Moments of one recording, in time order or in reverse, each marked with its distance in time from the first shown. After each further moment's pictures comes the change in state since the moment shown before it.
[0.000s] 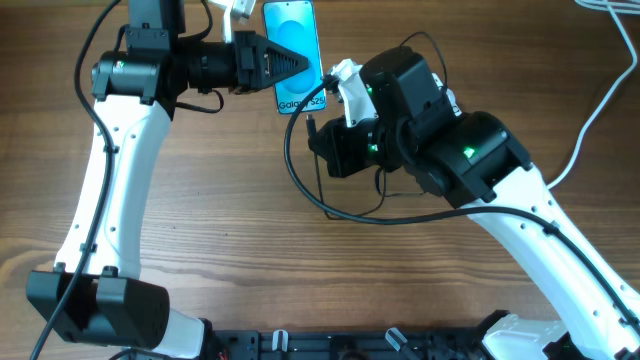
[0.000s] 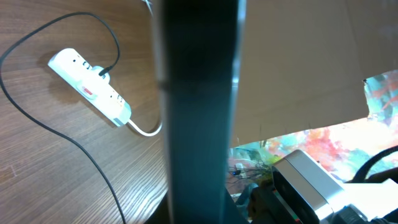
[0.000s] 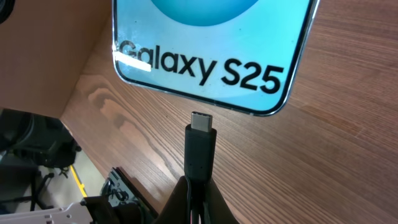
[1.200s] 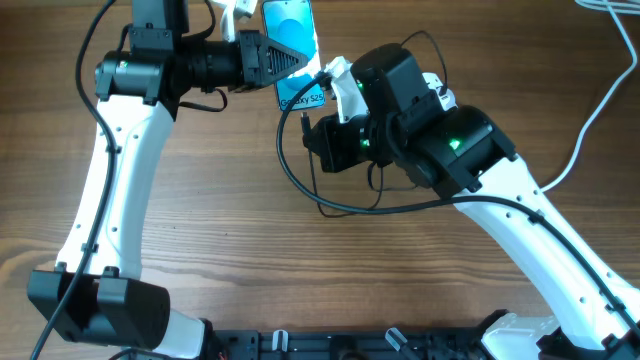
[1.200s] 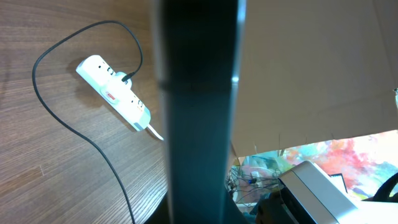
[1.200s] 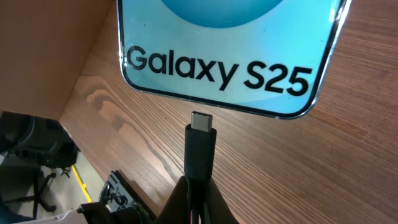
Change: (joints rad) left arm -0.013 0.000 0.000 0.011 -0.097 -0.005; right arm 0.000 0.039 0.000 0.029 -0.007 0.007
